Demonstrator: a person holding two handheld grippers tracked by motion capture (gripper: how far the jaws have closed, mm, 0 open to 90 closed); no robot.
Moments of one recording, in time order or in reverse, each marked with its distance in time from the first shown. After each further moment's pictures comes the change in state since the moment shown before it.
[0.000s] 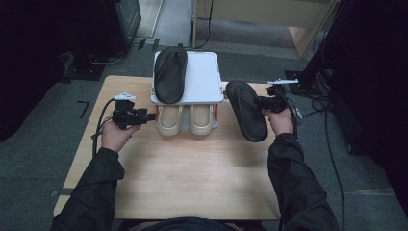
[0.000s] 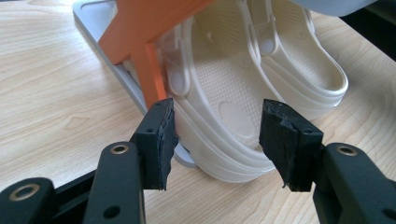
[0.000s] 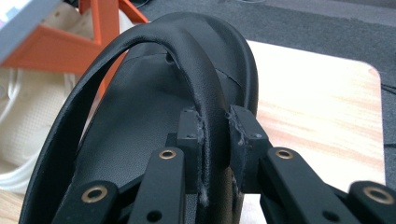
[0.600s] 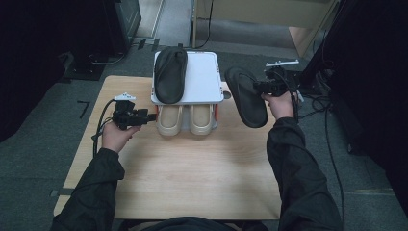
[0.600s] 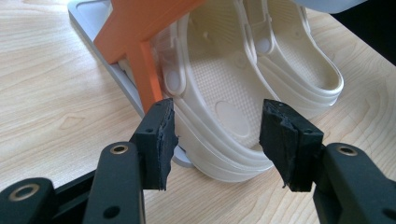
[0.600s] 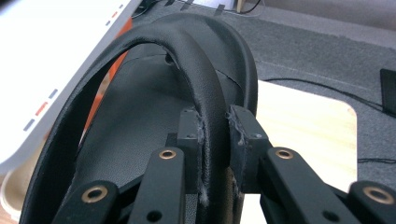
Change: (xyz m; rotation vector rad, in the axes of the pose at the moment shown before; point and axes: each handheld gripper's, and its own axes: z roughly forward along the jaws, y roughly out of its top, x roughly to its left) left arm 0.000 -0.001 -0.001 -0.010 -0.003 -0.001; right arm 0.012 0.053 -0.014 -0.013 -0.025 -0.030
